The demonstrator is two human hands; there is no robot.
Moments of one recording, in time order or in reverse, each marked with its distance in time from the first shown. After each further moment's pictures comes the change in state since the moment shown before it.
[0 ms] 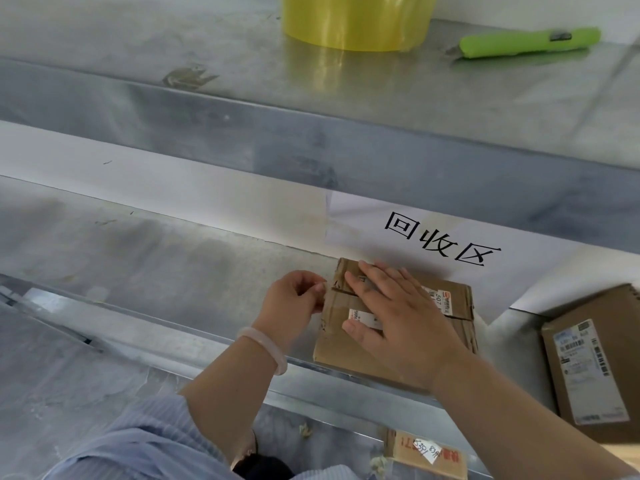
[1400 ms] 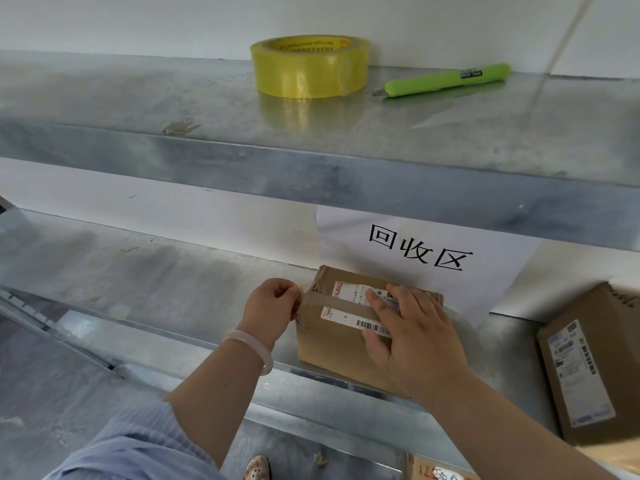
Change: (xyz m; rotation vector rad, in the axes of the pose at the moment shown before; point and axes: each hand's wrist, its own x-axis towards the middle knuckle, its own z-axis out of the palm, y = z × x) left_hand -0.012 0.021 -0.011 0.230 0.187 0.014; right_hand -0.036 0.011 0.002 -0.067 0.168 0.193
